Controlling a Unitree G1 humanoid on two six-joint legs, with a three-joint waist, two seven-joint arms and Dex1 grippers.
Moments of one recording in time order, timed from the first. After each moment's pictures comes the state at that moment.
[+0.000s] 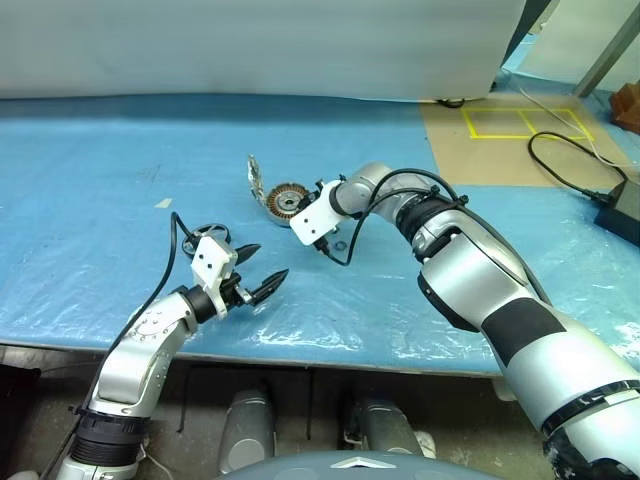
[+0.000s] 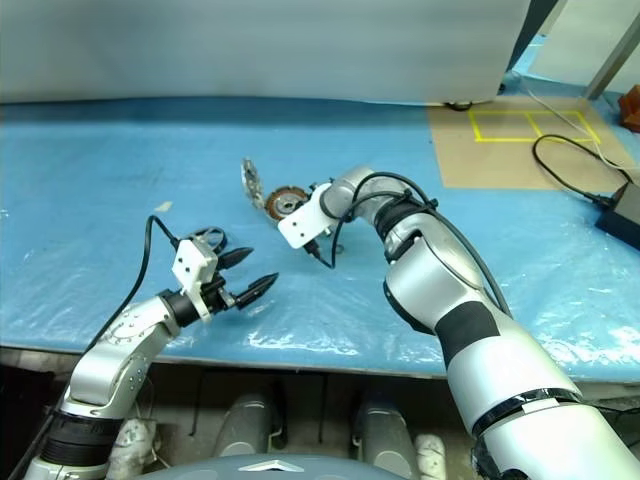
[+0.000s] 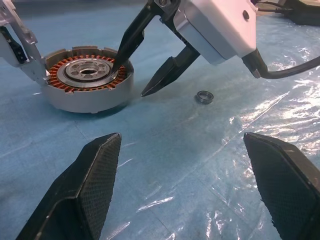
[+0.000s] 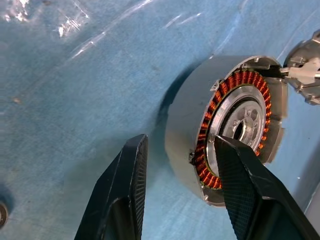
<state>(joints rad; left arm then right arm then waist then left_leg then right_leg) -0.03 0.41 -0.01 -0.27 -0.37 0.31 -0.67 -1.37 -0.16 0.68 1.37 -0.77 -0.64 0.65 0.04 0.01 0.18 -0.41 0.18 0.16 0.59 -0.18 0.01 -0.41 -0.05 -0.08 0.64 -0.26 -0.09</state>
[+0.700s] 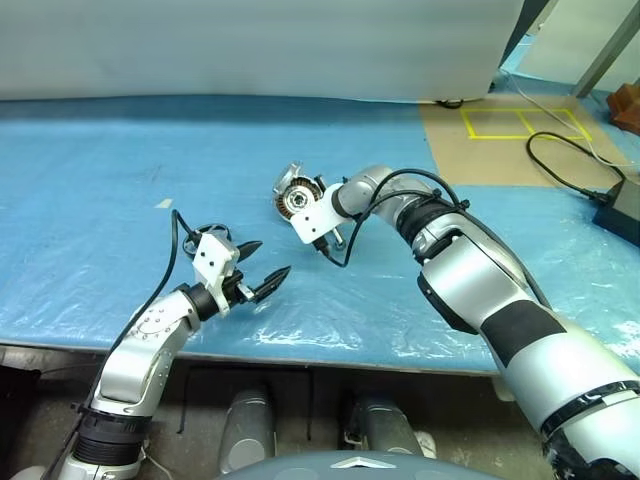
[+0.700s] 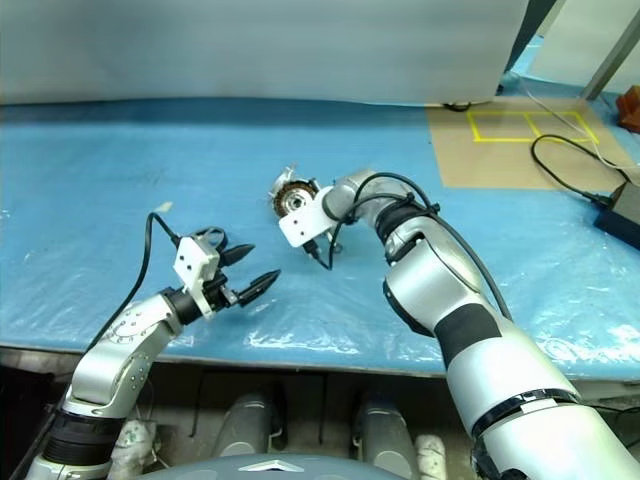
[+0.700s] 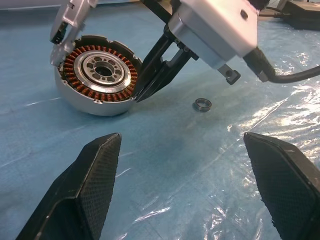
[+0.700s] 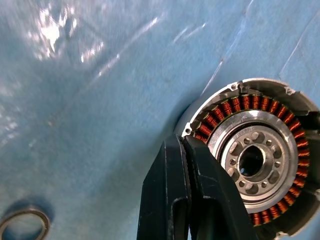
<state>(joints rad) -0.04 0.41 -0.02 -0.29 -0.37 0.32 -0.65 -1.36 -0.14 0.56 1.38 -0.66 -0.58 0.85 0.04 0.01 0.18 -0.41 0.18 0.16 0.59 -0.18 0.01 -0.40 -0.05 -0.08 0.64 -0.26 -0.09</state>
